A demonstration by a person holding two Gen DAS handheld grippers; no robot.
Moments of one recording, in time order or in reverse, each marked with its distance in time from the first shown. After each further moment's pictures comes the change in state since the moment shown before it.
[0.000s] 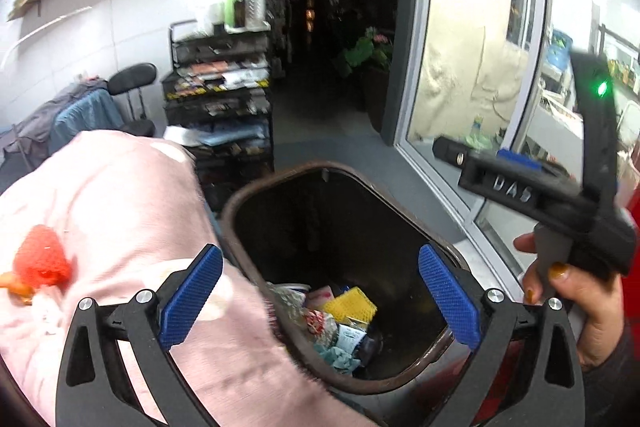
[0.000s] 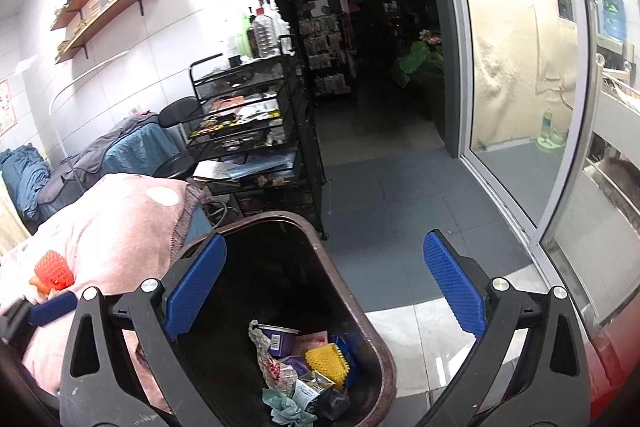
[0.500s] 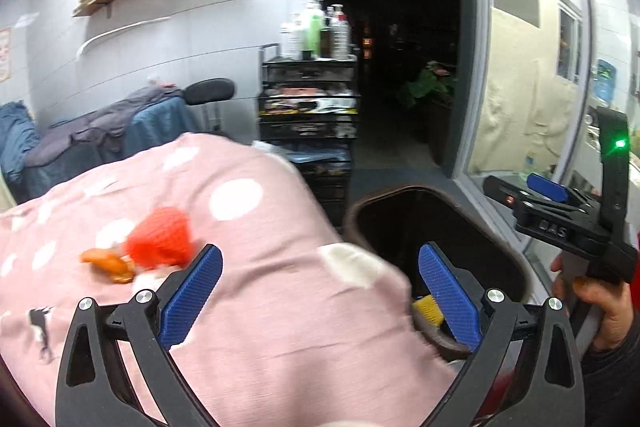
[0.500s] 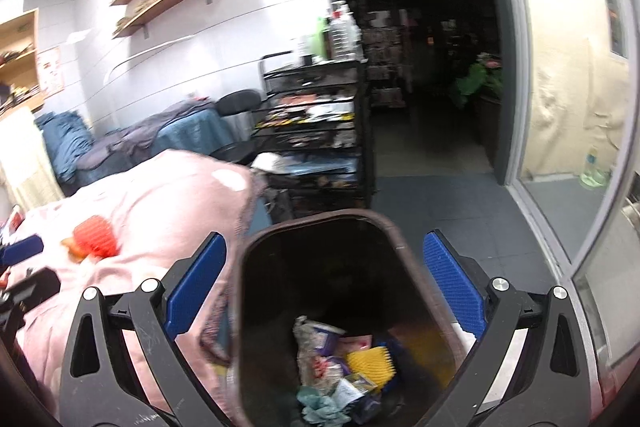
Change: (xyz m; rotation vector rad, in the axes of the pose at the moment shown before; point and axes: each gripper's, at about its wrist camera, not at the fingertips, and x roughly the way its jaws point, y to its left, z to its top) left arm -0.068 0.080 -0.021 -0.080 -0.093 0.217; right arm -0.011 0.065 -0.019 -0.142 -0.019 0.184
